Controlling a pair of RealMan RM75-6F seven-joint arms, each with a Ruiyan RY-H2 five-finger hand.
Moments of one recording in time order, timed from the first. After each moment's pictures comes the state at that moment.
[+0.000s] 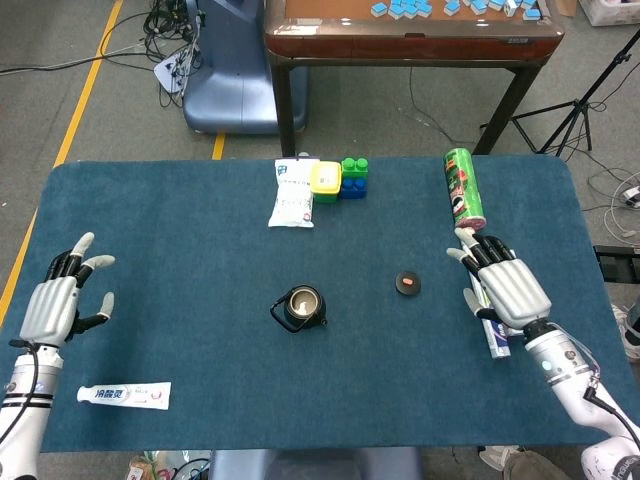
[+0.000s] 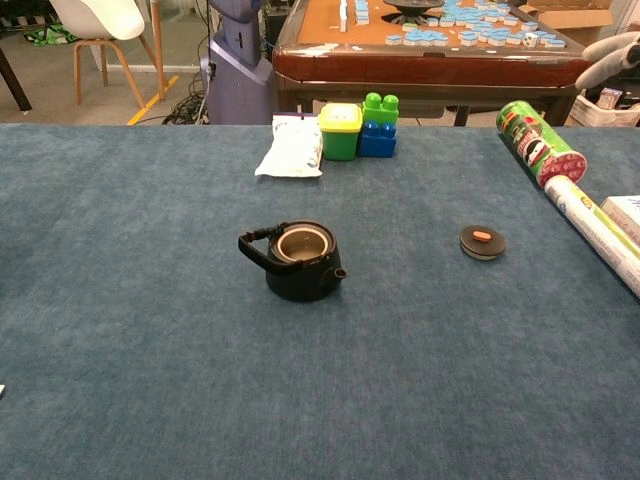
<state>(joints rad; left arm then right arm) -0.43 -1.06 -0.06 -1.81 1.12 1.39 -0.05 0.48 -0.98 0.12 -1.83 -1.32 1.07 -0.18</state>
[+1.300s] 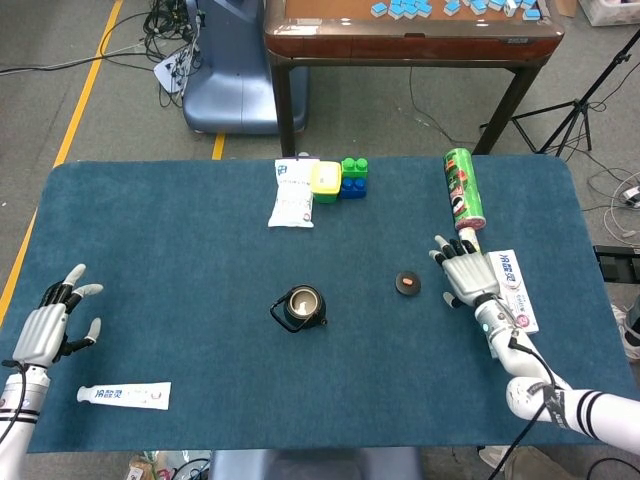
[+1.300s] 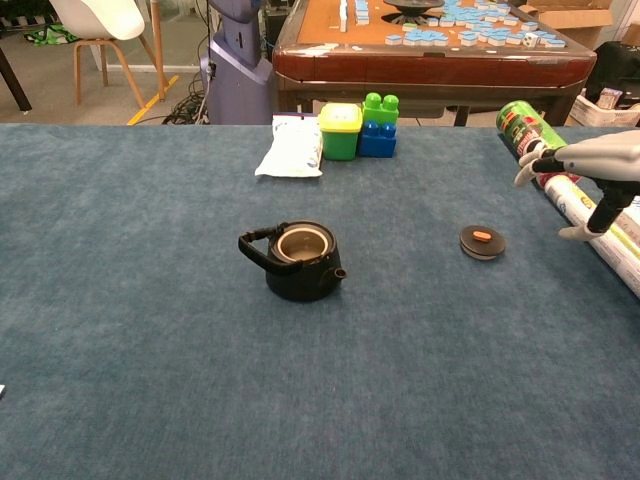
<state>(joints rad) -0.29 -1.25 -0.06 -1.35 1.33 1.26 -0.35 0.74 -1.31 0.09 -1.48 -0.81 0.81 -0.58</state>
